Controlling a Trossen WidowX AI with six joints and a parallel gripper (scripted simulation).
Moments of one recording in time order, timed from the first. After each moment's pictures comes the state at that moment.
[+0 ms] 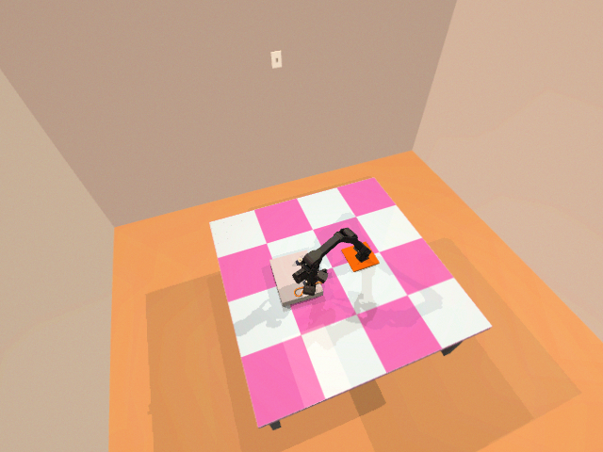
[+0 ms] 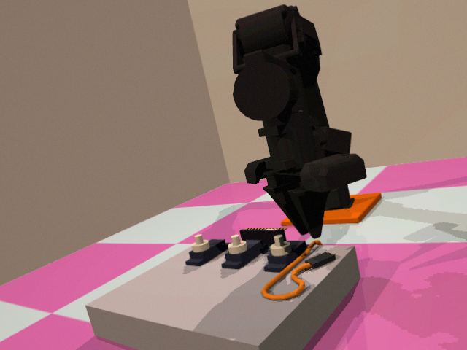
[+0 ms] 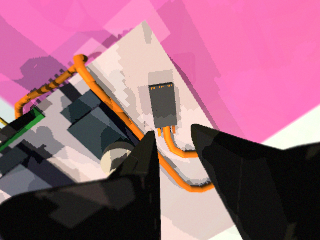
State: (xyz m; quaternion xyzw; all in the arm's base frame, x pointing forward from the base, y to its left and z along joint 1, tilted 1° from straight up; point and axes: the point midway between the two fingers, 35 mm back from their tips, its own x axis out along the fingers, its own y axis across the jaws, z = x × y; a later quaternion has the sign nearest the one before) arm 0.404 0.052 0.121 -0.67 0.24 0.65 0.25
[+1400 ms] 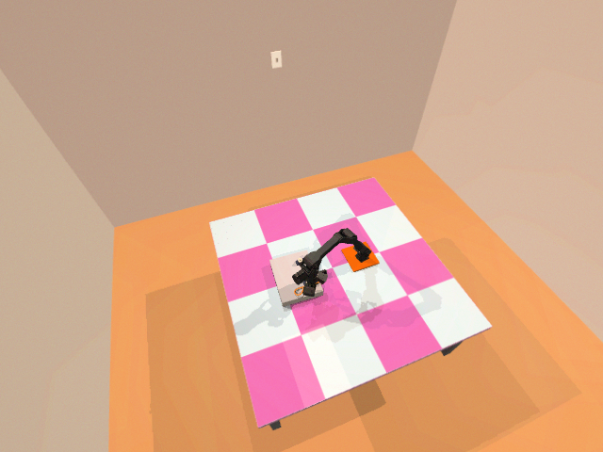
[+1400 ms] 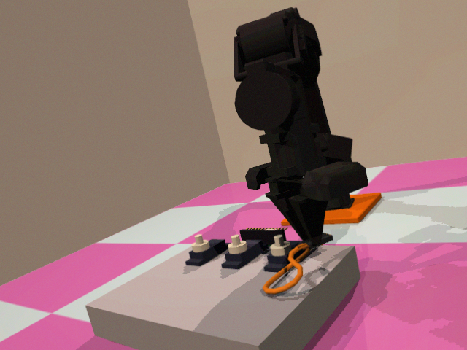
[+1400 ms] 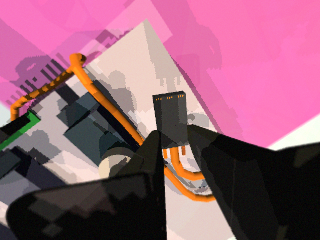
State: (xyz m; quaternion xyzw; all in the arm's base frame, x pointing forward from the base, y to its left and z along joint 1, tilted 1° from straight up) arm 0.404 0.052 0.113 -0.67 0.24 0.65 0.25
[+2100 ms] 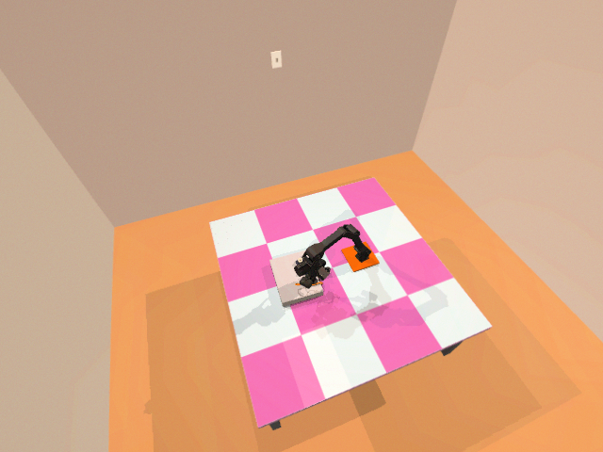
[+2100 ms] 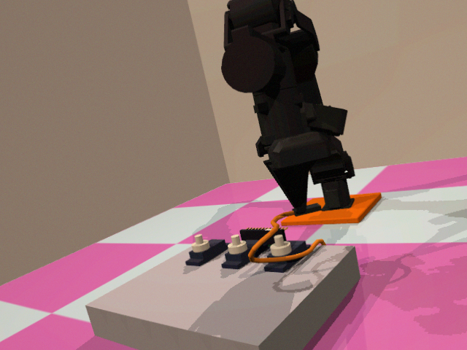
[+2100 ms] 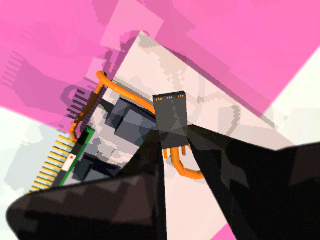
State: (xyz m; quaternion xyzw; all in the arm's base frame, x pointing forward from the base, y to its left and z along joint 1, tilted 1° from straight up) arm 0.385 0.040 0.150 -0.62 0.36 0.59 0.37
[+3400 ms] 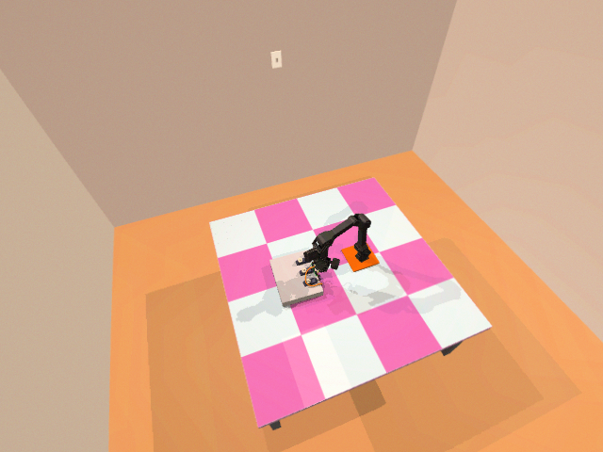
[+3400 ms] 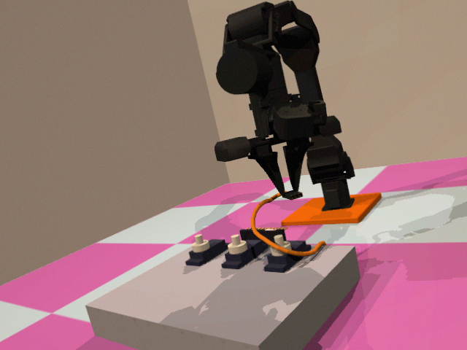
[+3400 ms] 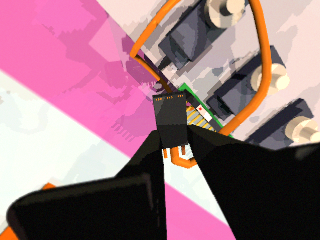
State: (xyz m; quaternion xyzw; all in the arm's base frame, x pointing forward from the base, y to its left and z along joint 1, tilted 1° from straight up) arm 0.304 0.001 0.153 -0.25 0.65 0.24 0.67
